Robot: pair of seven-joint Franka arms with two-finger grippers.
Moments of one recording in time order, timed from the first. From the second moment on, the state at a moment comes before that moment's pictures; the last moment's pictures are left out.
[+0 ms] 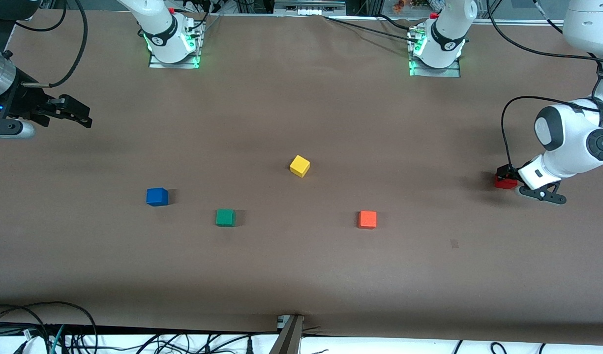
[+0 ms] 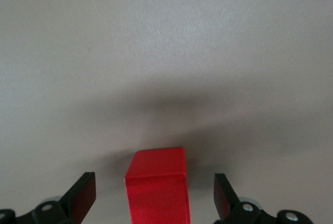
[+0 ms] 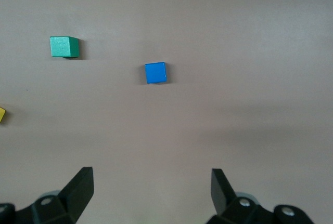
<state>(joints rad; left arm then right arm) 0.24 0.43 0.05 -2.08 0.08 2.45 0.48 0.07 0.03 -0.01 -1.59 -0.01 1.58 0.07</state>
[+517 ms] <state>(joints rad) 0.26 0.50 0.05 -2.09 0.04 2.48 0.48 0.07 0.03 -0.01 -1.59 -0.01 1.58 0.07</state>
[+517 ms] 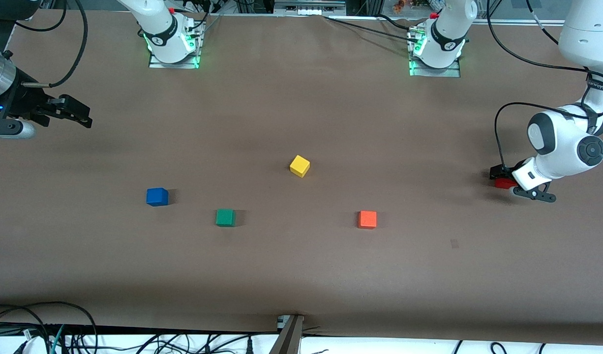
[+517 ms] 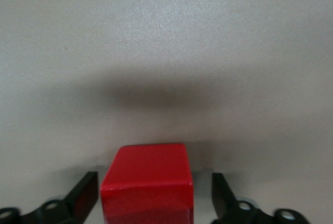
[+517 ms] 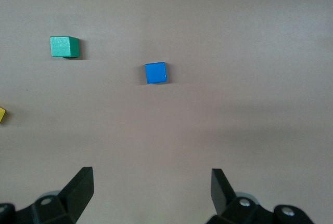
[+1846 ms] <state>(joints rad) 0.25 0.44 -0.26 -1.58 -0.16 1.84 0.57 0.07 0.03 -0.01 -1.59 -0.01 1.58 0.07</state>
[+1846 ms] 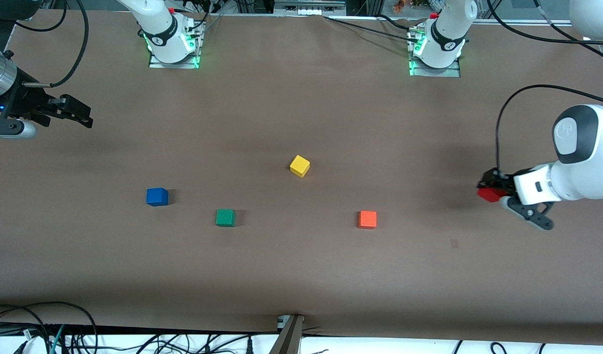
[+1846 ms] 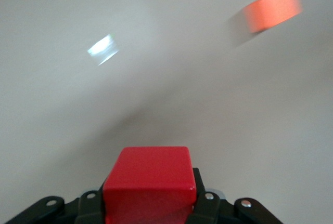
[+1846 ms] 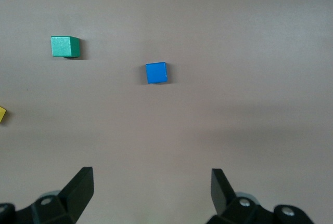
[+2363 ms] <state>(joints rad) 0.22 0.48 -0.38 -1.56 -0.67 1.83 0.87 0.07 0.03 -0.01 -1.59 -0.01 1.58 0.07</state>
